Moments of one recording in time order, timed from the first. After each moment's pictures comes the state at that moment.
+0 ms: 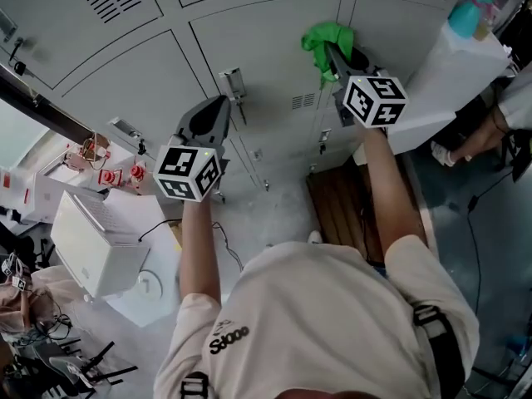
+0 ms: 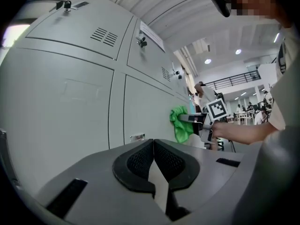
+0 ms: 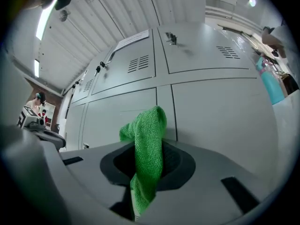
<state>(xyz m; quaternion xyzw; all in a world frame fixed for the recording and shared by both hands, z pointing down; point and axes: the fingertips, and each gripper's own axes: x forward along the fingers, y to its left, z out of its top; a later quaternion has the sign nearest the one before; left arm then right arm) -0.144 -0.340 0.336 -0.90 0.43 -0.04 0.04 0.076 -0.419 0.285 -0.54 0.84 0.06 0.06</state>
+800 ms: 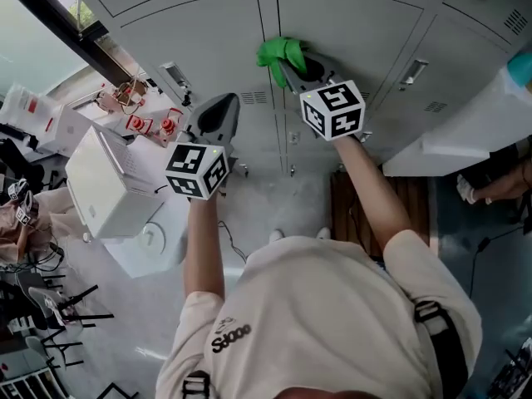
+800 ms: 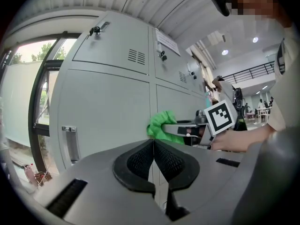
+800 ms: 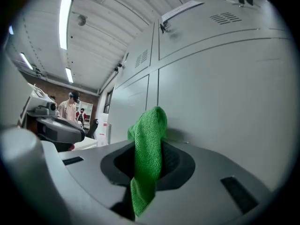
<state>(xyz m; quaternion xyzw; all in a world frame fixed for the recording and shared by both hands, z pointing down) -0.245 -0.287 0.350 -0.84 0.54 -0.05 0.01 -0.163 -0.382 0.331 -0.35 0.93 0.06 0.01</state>
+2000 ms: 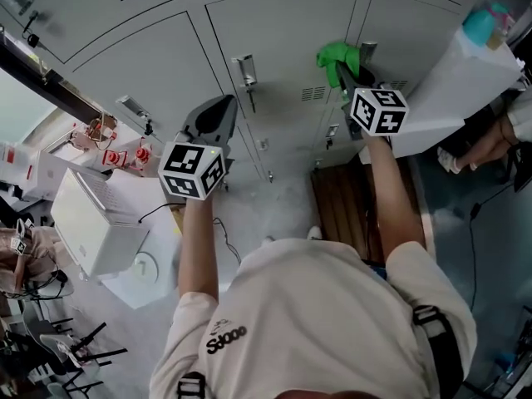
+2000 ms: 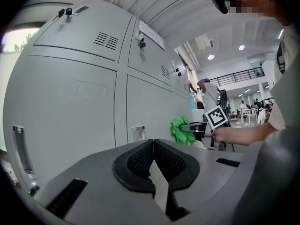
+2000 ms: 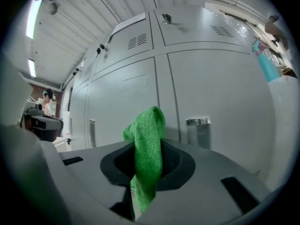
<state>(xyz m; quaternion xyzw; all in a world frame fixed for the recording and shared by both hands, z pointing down) -0.154 -0.313 0.350 -0.89 0.45 -0.06 0.03 0.079 -0.413 0.360 -0.54 0.84 -0.01 -0.01</state>
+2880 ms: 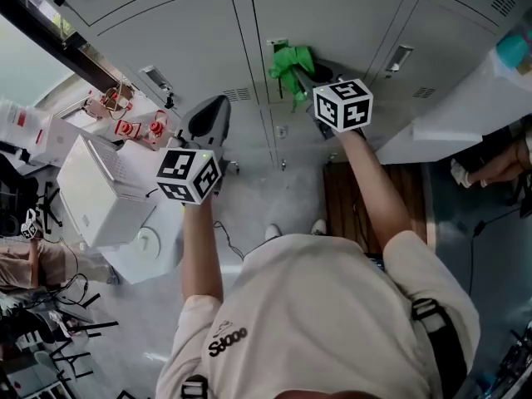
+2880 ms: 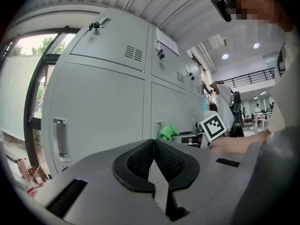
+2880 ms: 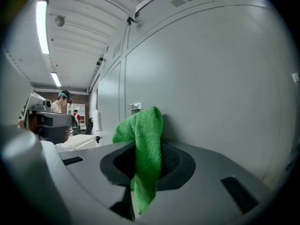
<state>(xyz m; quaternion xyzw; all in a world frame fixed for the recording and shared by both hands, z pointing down) -0.229 -0.285 0.359 -0.85 0.52 -0.04 0.00 -0.102 -0.405 0.393 -0.38 0.92 -0.03 -0.04</state>
